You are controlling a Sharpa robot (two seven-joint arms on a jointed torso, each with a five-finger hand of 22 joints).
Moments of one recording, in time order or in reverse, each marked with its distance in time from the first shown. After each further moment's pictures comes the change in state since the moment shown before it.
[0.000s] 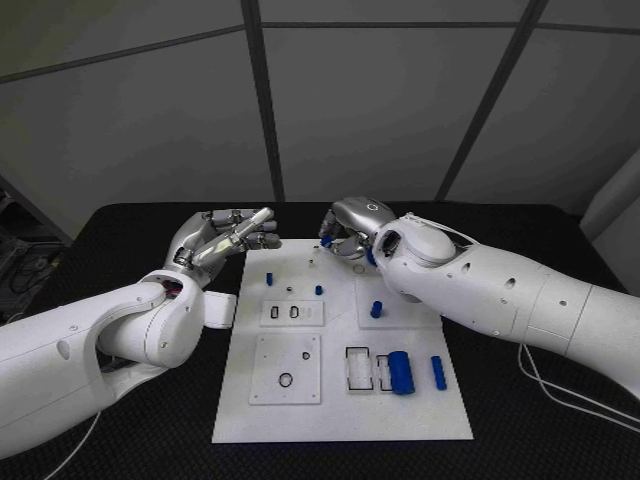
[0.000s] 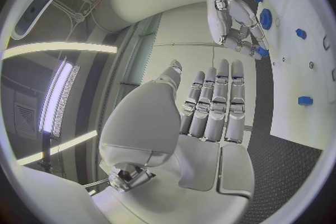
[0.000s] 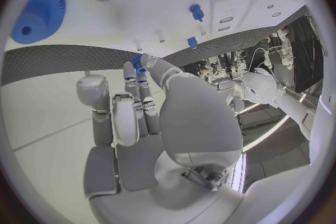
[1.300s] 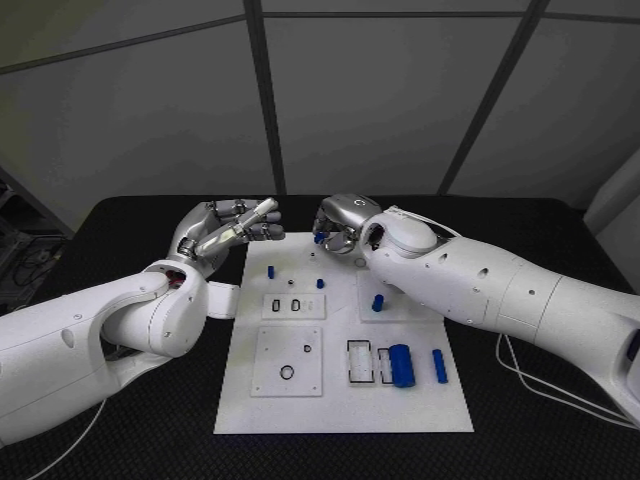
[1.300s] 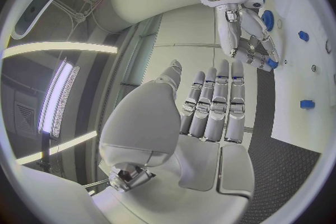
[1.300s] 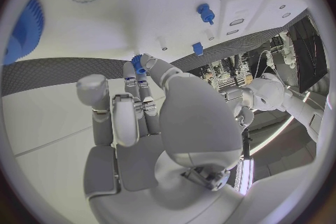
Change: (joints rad) left arm 0.007 0.004 0.000 0.001 0.000 0.004 -0.003; left_hand 0.000 0.000 0.000 0.000 0.000 0.000 0.000 0.000 0.000 -0.004 0.003 0.000 0.000 -0.004 0.004 -0.004 0.000 0.000 0.000 0.000 0.000 -0.001; right arm 0.004 0.103 -0.004 -0.124 0.002 0.054 -0.005; right_hand 0.000 0.000 0.003 0.003 -0.008 -0.006 0.002 -0.011 0.006 -0.001 0.001 -0.010 -0.001 0.000 0.000 0.004 0.002 0.000 0.000 0.000 0.000 -0.001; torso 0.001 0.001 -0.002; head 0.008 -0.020
